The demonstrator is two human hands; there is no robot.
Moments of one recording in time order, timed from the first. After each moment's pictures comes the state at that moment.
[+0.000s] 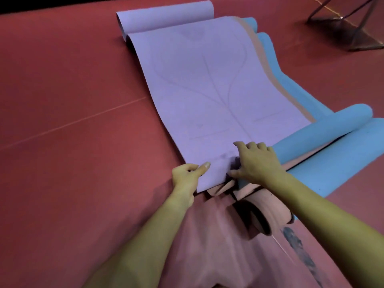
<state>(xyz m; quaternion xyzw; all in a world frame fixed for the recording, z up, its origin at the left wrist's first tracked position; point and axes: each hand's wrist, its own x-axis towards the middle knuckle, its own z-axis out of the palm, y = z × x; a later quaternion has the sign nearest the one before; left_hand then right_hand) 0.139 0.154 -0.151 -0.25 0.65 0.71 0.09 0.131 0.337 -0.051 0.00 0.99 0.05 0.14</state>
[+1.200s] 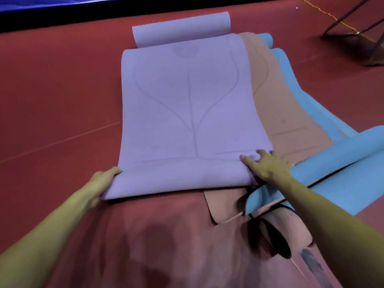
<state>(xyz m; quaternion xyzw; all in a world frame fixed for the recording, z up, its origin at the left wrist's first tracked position) 0.100 -0.134 -0.134 -0.36 0.76 0.52 0.15 0.071 0.353 -0.096 0.20 0.96 -0.06 0.16</state>
